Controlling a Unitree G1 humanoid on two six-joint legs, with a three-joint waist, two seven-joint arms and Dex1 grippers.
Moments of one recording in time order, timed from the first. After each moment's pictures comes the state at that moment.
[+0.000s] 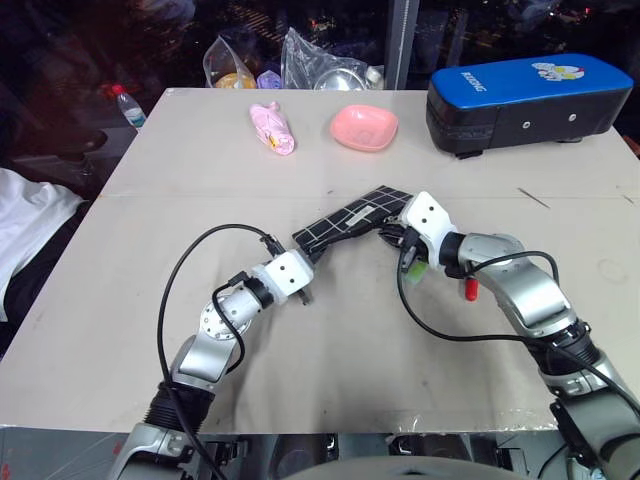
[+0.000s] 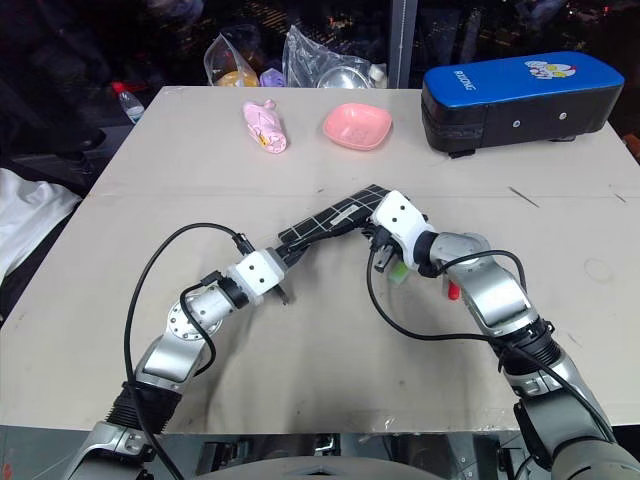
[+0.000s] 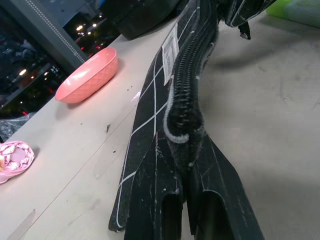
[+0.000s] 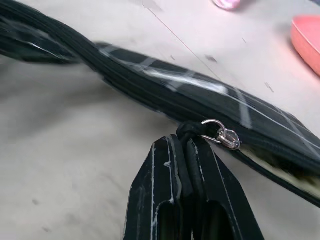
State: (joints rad) left arm -0.18 0.48 -0.15 0.05 0.11 -0.31 -0.46; right arm -0.54 -0.45 0.33 -0.17 0.15 0.56 0.65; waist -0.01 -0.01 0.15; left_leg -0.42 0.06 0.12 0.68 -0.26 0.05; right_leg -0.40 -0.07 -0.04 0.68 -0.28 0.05
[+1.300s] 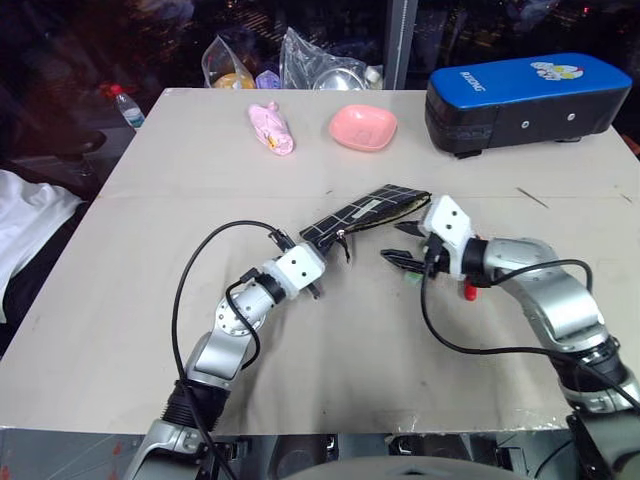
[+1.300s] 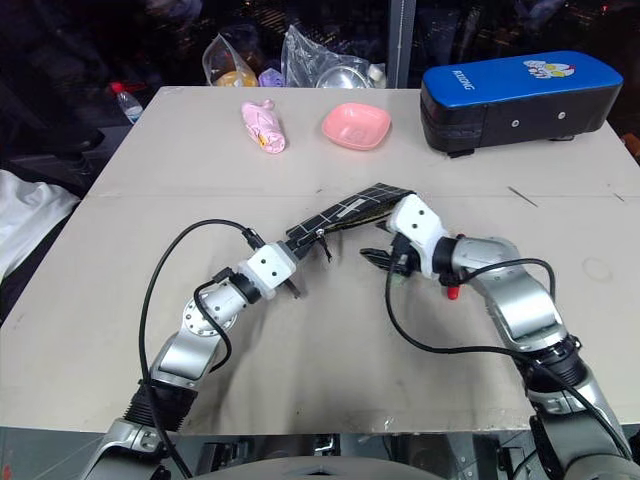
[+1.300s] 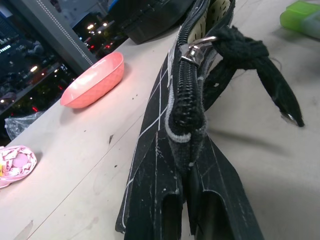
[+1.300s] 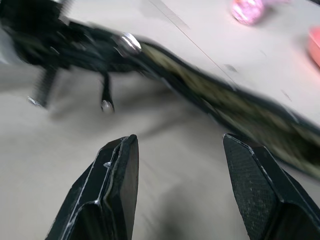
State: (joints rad) left arm -0.20 0.41 -0.16 0.03 0.16 -0.25 -0.43; right arm -0.40 -0.52 0.15 -0.31 0.23 0.61 0.77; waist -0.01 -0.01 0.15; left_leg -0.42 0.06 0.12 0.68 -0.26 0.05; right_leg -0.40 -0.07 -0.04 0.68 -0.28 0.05
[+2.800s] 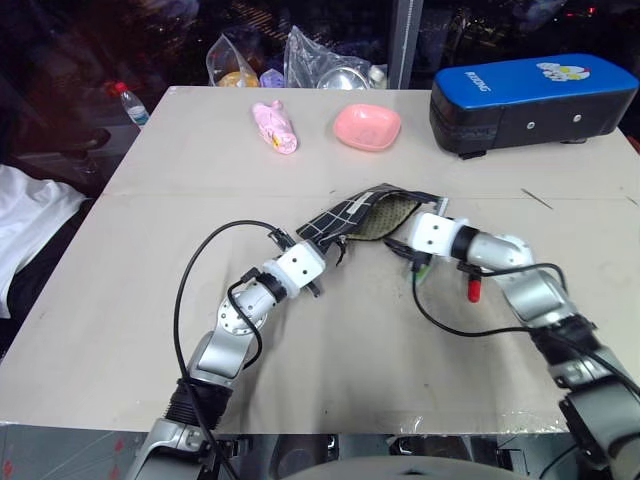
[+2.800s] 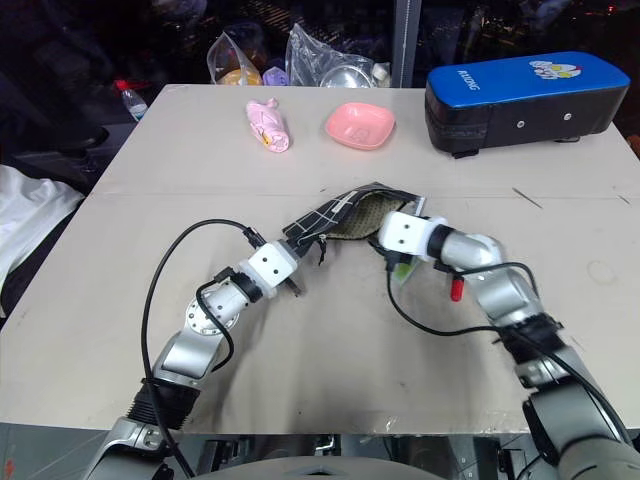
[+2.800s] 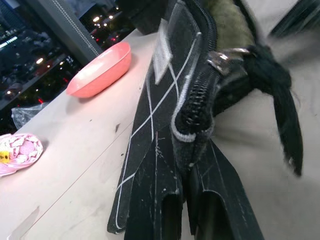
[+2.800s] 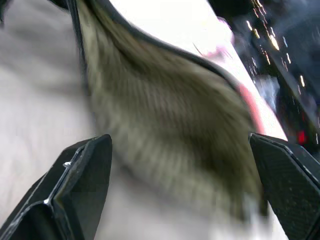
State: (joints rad) left arm -0.21 0.40 -0.15 0.05 0.17 -0.24 -0.41; right arm -0.45 -0.53 0.23 0.03 -0.13 -0.06 0.64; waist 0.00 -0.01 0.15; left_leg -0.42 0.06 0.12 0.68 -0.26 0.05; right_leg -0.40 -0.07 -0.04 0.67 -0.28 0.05
